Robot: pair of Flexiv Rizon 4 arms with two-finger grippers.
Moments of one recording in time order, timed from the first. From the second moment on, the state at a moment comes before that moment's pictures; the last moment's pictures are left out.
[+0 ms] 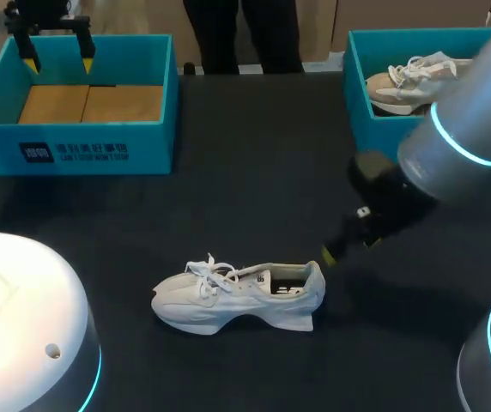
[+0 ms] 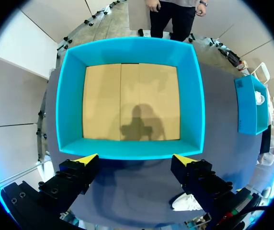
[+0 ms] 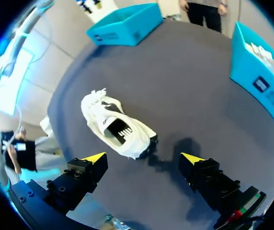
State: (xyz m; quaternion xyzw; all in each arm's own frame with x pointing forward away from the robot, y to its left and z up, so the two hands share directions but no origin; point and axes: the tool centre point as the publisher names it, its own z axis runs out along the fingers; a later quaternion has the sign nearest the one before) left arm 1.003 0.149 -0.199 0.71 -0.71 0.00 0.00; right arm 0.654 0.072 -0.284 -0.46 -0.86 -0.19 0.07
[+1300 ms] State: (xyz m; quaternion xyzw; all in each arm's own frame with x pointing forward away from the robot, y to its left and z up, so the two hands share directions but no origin) left arm 1.003 0.149 -0.199 0.71 -0.71 0.00 0.00; right arm 0.652 0.063 -0.331 -0.29 -0.86 -0.41 0.01
